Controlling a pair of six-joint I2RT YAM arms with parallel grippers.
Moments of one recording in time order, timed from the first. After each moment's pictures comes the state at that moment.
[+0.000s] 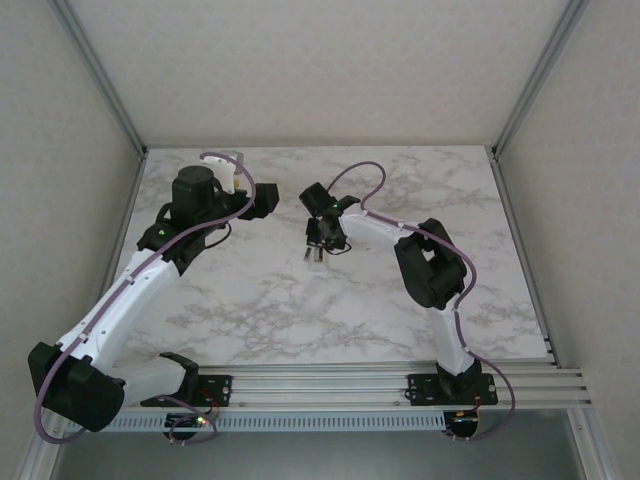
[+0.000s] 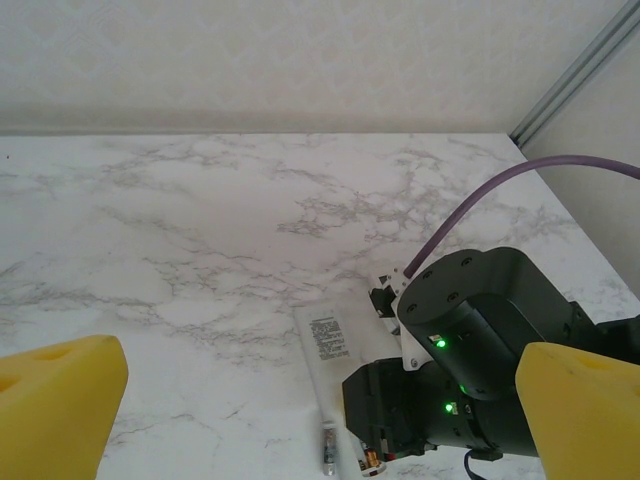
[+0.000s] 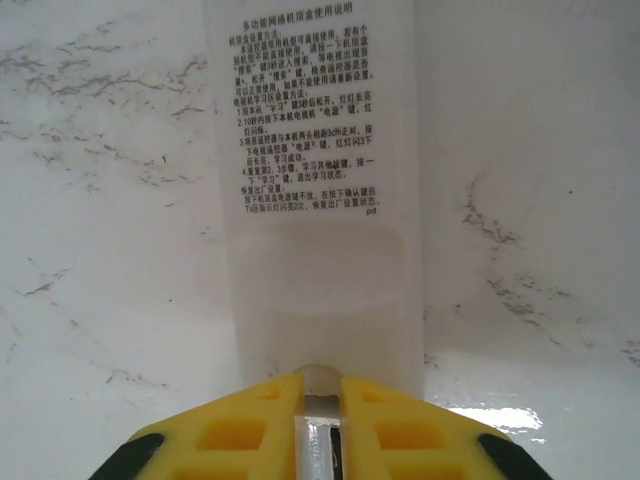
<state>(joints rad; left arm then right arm) -0.34 1.18 1.10 -0.29 0.12 -0.30 0.73 2.13 1.61 -0.67 0.04 0.80</state>
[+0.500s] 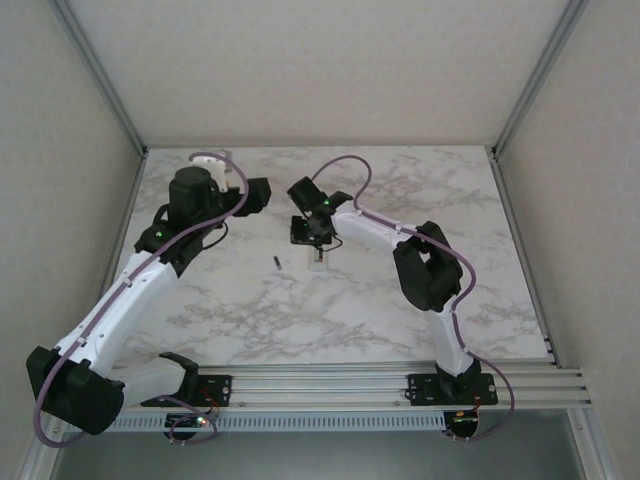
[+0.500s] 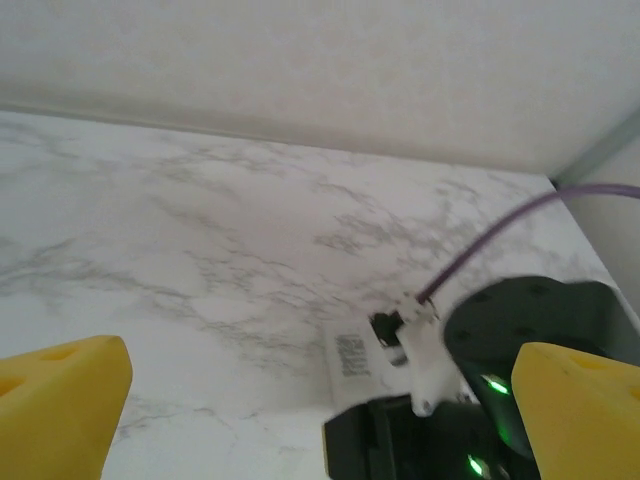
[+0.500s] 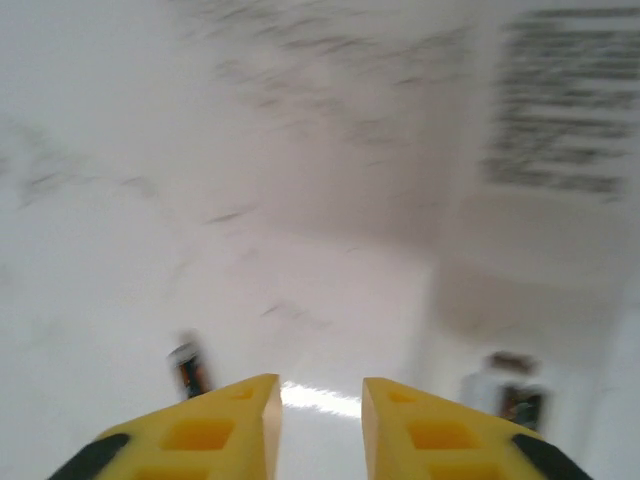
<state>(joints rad) -0.31 1.16 1.09 -0.31 0.00 -0.42 0.79 2.14 1.76 -0.72 -0.08 0.69</state>
